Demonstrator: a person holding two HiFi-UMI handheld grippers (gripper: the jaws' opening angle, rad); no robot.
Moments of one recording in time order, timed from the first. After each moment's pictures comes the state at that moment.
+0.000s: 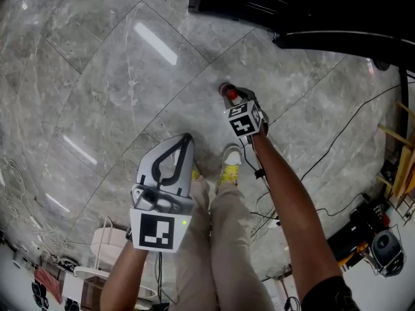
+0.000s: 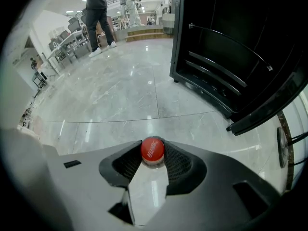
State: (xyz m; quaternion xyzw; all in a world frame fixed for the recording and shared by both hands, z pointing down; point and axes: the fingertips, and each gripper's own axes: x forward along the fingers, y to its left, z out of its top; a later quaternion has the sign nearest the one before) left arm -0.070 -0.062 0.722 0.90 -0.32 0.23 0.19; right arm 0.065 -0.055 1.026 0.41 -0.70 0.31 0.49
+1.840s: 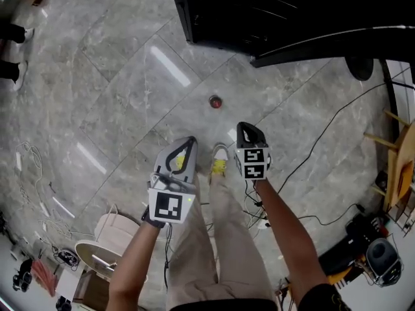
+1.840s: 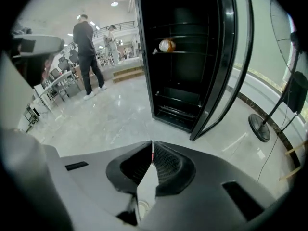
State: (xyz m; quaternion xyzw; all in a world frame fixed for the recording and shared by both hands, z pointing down) left arm -0.003 -0.020 0.540 0.90 -0.33 0.24 0.12; right arm 0.135 0.010 0.718 0.55 -0.70 0.31 0.33
